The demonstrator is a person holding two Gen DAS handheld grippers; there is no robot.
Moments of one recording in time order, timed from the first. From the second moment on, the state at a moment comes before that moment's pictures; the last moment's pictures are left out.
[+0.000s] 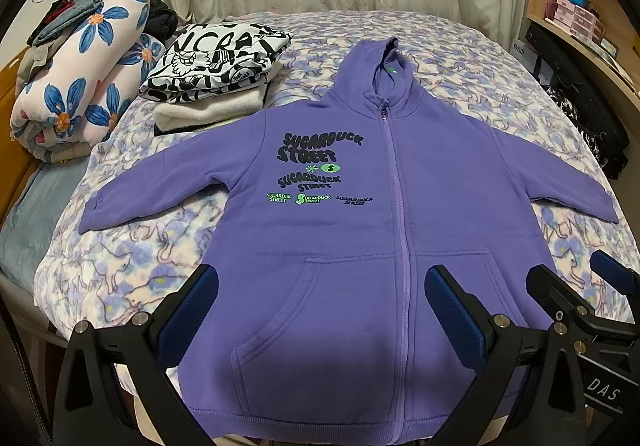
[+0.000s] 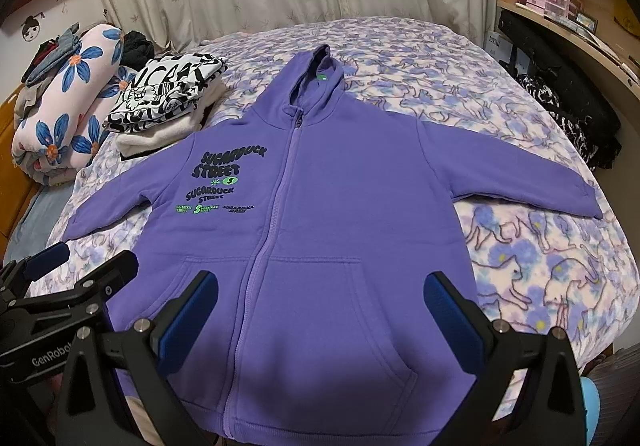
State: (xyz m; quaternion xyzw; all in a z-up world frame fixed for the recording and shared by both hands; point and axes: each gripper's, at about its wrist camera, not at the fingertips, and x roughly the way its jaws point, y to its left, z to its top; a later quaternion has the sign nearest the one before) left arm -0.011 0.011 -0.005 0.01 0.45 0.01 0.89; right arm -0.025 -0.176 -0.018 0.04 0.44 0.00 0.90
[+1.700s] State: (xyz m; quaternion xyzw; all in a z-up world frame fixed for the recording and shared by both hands) left arm 0.182 -0.162 -0.004 0.02 0.38 -0.13 0.92; right arm 0.073 -0.392 0.005 0.08 0.26 -0.16 0.95
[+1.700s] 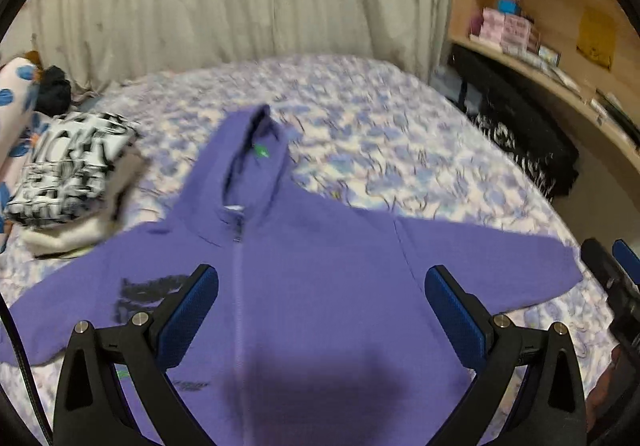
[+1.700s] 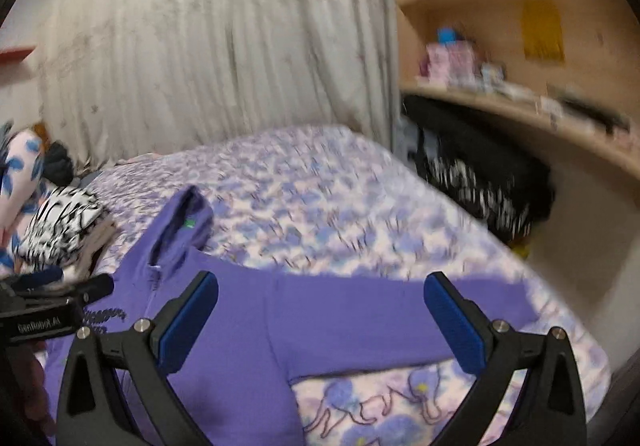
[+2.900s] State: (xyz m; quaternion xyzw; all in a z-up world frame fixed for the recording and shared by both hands) left arm 0.242 -0.219 -0.106 0.04 0.44 -0.17 0.88; right arm 0.154 -0.457 -0.042 0.22 0.26 -0.10 0.93
